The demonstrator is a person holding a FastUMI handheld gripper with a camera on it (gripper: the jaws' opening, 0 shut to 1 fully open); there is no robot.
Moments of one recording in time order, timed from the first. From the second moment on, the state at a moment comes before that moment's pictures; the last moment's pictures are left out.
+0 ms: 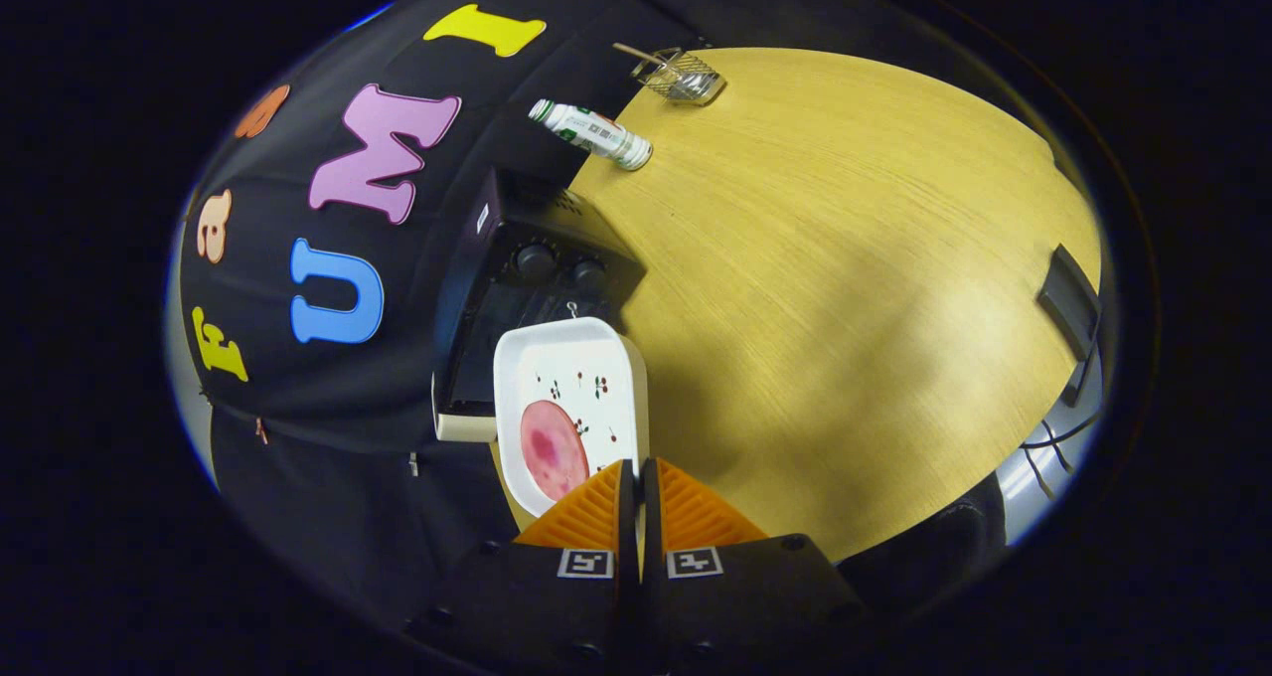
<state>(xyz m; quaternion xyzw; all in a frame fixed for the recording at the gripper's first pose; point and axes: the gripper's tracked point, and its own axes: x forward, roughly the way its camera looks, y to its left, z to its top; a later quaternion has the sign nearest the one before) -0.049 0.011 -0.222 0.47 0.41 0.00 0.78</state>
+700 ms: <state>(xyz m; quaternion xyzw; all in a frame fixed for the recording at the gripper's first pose) 0.063 0.107 -0.266 0.50 0.43 -0.01 0.75</state>
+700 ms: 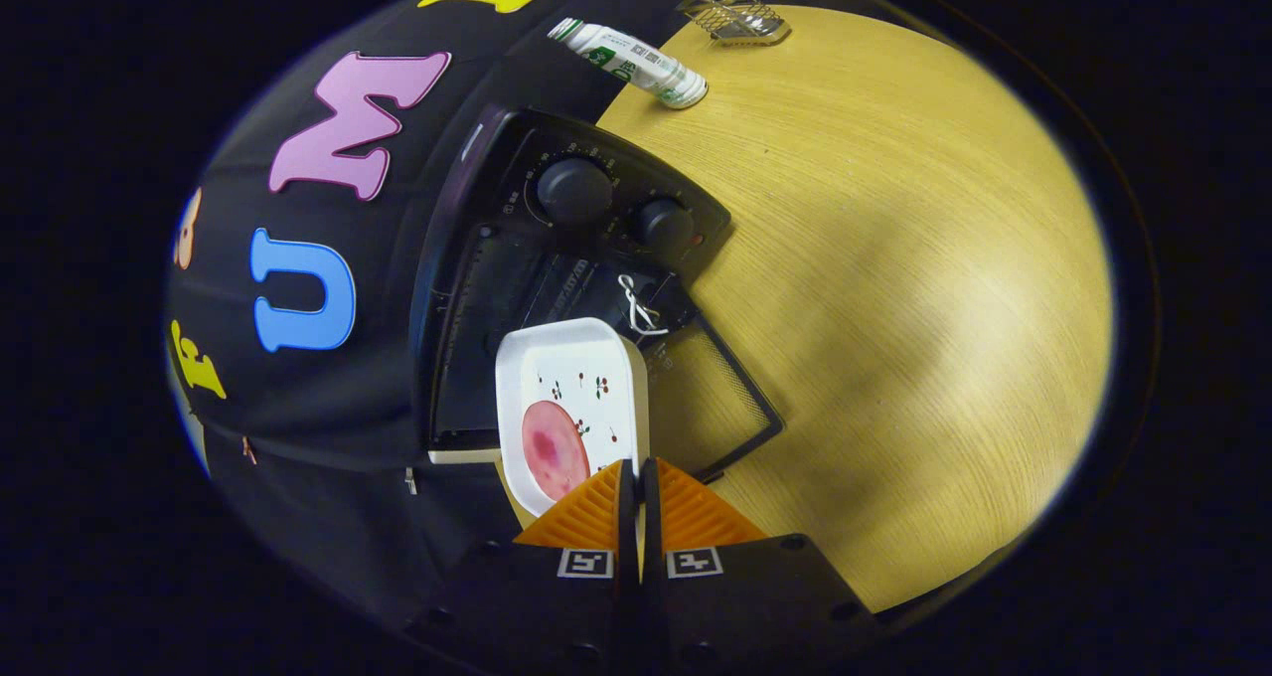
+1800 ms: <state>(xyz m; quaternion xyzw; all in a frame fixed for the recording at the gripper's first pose) 0.144 0.180 -0.237 0.55 0.32 0.01 0.77</state>
